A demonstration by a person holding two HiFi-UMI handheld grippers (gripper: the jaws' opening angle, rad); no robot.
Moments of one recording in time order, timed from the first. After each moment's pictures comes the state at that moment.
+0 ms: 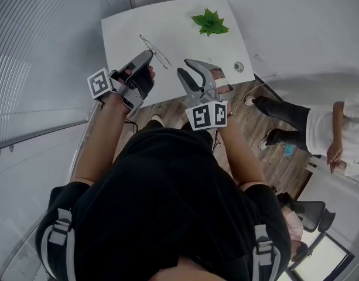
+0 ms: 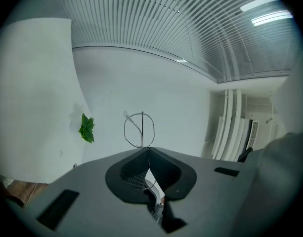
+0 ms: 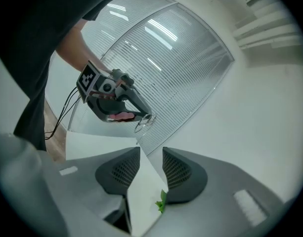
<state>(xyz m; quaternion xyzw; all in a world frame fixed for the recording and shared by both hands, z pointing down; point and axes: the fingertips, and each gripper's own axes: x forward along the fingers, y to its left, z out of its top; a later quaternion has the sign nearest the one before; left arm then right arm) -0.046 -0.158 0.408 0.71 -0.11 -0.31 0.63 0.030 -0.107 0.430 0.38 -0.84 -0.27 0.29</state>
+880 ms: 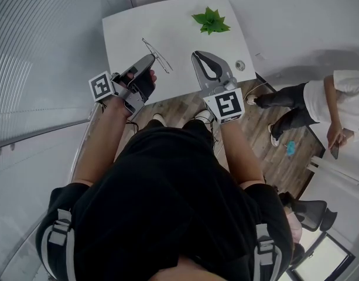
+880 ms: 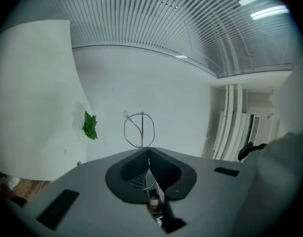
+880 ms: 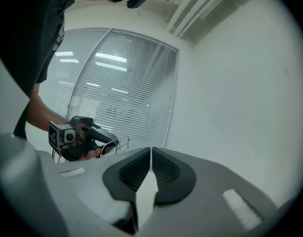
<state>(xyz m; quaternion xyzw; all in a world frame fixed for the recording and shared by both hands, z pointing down) -0.044 -0.148 0.416 0.71 -0.11 -0.29 0.63 0.062 -0.134 0.383 0.44 -0.89 -0.07 0.07</state>
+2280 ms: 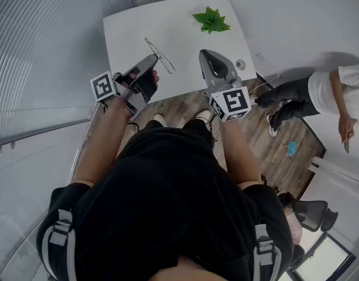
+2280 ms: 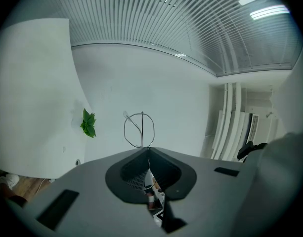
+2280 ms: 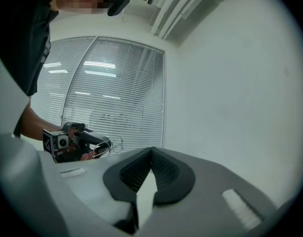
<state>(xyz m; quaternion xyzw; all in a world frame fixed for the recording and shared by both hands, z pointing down) -0.040 -0.145 0.413 0.72 -0.11 -0.29 0.63 0.086 -0.142 0.393 0.47 -0.88 -0.01 0.03</state>
